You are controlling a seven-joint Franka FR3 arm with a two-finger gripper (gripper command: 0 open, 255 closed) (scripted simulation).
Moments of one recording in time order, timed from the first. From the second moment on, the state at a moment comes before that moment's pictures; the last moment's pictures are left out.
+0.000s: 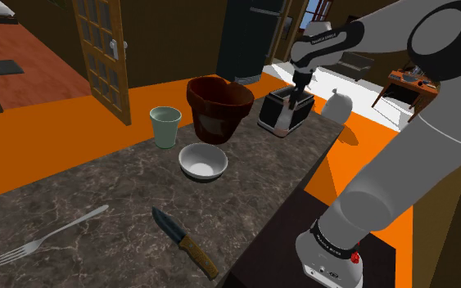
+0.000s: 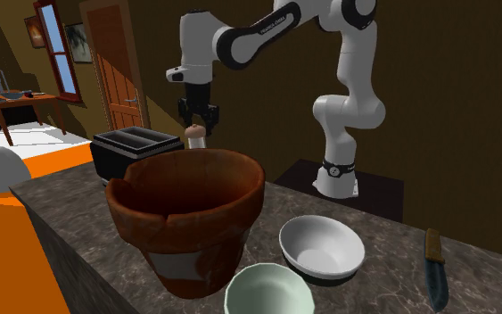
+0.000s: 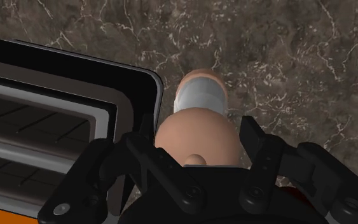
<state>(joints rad) -0.17 -0.08 -0.56 -2.12 -0.23 2.09 -0.74</state>
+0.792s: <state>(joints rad) -0.17 -0.12 -0.55 -2.00 -0.23 1.92 -0.75</state>
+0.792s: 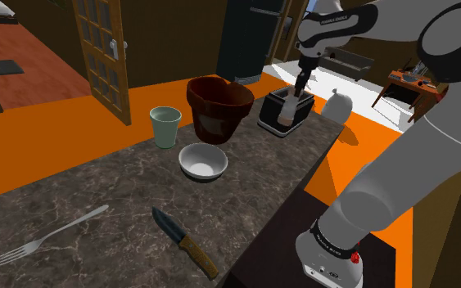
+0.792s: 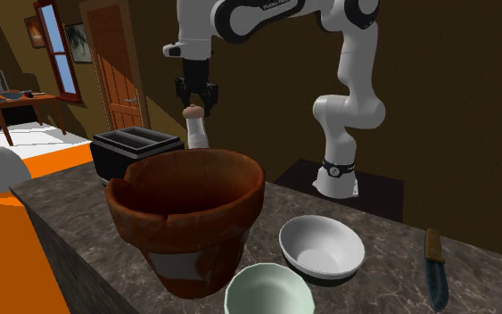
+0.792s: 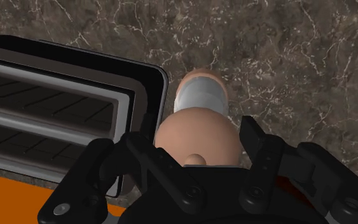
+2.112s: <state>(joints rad) -0.16 -0.12 -0.53 -1.72 -0.22 1.66 -0.80</state>
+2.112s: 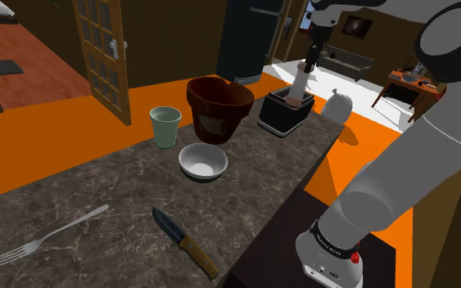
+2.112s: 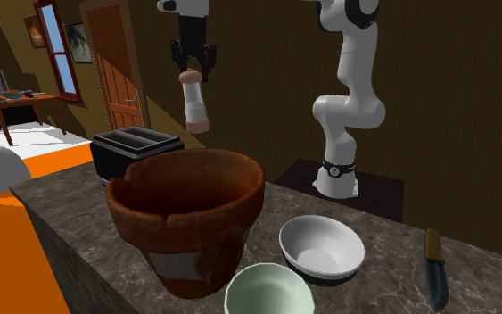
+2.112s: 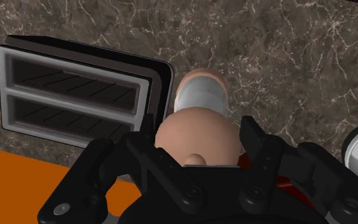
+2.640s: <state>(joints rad) -0.12 -0.16 -0.47 -1.72 -0.23 1.59 -0.70</state>
